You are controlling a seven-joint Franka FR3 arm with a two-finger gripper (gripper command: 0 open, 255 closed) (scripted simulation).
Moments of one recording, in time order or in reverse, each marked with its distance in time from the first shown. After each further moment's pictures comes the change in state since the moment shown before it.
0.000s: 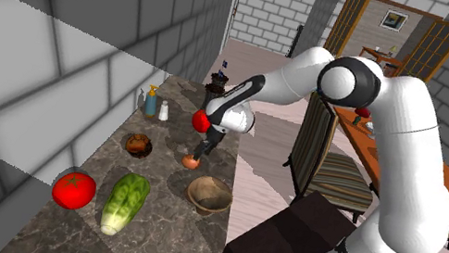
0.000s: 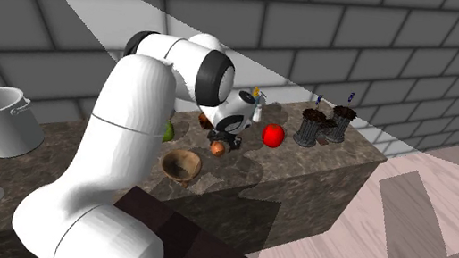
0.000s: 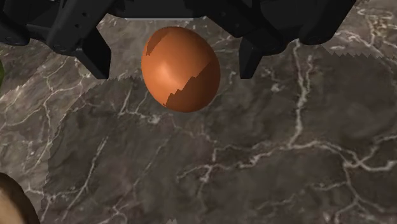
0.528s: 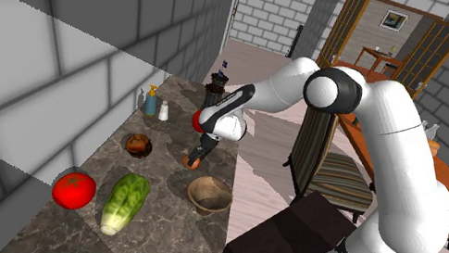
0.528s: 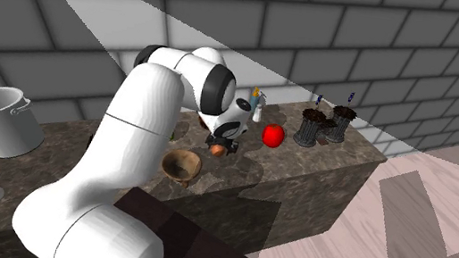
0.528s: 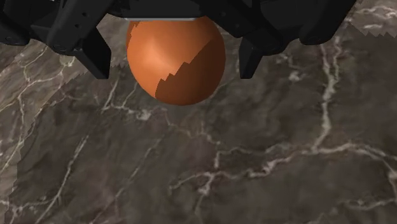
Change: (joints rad) arm 0.002 0.121 0.024 0.089 0.012 0.038 -0.018
